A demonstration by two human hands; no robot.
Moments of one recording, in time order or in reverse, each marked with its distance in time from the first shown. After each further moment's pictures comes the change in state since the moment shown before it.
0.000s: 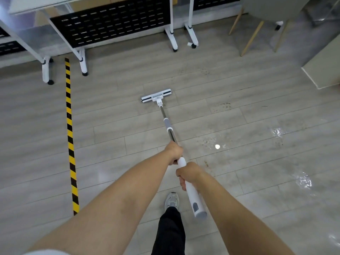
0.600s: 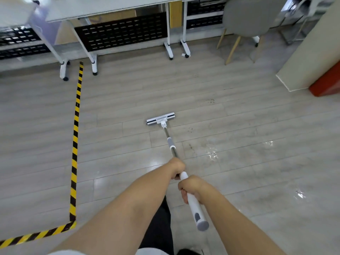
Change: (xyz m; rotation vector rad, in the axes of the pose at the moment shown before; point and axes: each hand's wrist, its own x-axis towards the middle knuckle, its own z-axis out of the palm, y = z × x) left_hand -0.268 -0.190 0.230 -0.021 -0.057 -0.016; right_hand -0.194 0.342 -0.016 0.046 -0.019 0.014
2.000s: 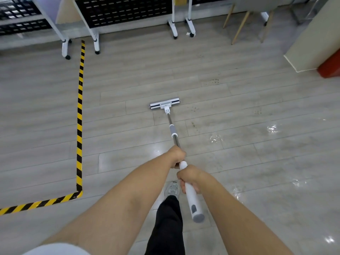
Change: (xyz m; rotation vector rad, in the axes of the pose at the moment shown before) left_hand -0.021 -0.126 0.046 0.017 0.016 0.031; right_hand 0.006 0.128 0.057 -0.068 -0.032 -0.010
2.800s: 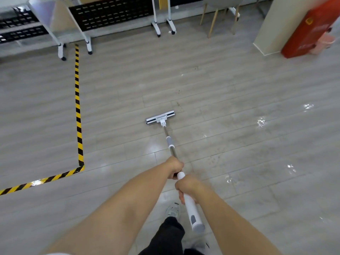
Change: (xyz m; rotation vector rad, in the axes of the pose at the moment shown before) left_hand -0.231 -0.225 0.217 0.000 0.002 -0.037; right_hand -0.181 0.345 0.054 -0.003 0.064 -0.023
